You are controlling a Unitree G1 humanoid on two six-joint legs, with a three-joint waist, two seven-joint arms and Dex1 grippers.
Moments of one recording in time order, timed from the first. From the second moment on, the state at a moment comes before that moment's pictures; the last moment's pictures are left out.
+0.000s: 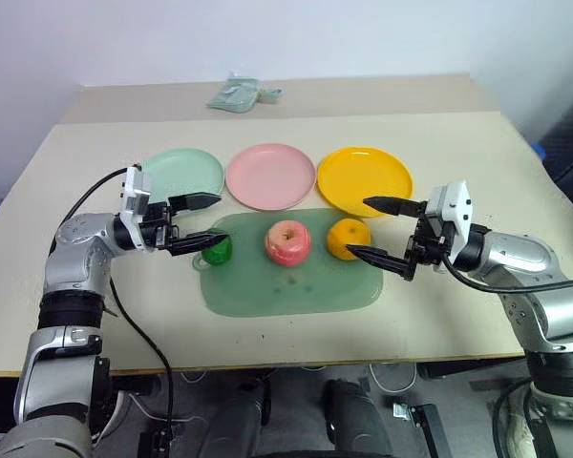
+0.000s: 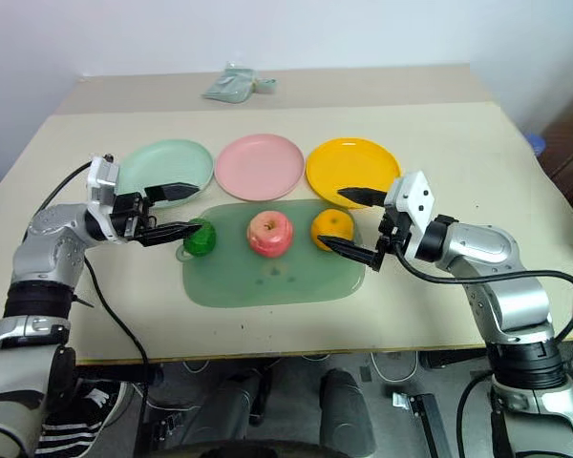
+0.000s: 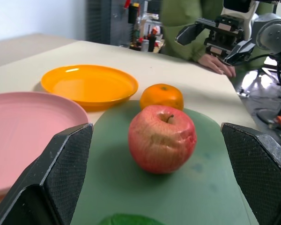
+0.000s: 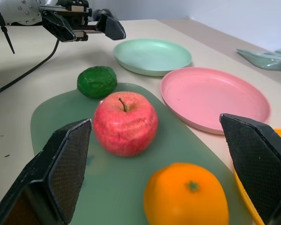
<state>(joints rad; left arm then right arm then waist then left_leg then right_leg) -0.62 0.61 0.14 0.48 -0.49 0.16 -1.51 -0.34 -0.69 -0.07 -0.25 0.52 0.36 0.98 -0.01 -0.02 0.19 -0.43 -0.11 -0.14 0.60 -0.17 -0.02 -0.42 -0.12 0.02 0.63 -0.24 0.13</state>
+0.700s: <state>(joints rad) -0.60 0.62 0.18 0.48 -0.48 0.15 -1.38 -0.39 -0.68 -0.09 -0.21 0.54 0.39 0.95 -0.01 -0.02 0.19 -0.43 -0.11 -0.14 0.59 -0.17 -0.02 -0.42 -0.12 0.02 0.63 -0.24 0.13</state>
